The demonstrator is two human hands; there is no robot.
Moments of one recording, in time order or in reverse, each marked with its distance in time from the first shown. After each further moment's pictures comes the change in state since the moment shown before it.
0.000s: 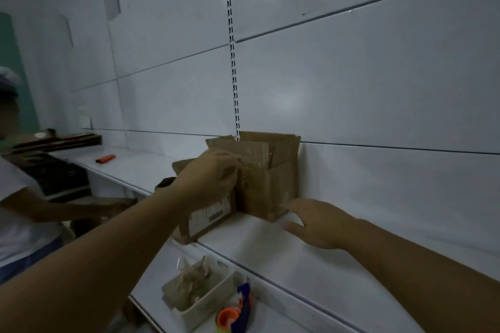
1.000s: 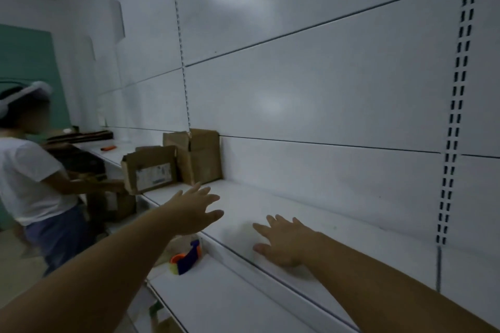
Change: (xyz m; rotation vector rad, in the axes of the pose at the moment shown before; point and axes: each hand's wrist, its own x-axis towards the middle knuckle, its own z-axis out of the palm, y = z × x) left_hand -0.079 0.354 0.019 0.243 -0.532 -0.355; right_hand -0.326 0.127 -0.048 -0.183 -0.254 -0.048
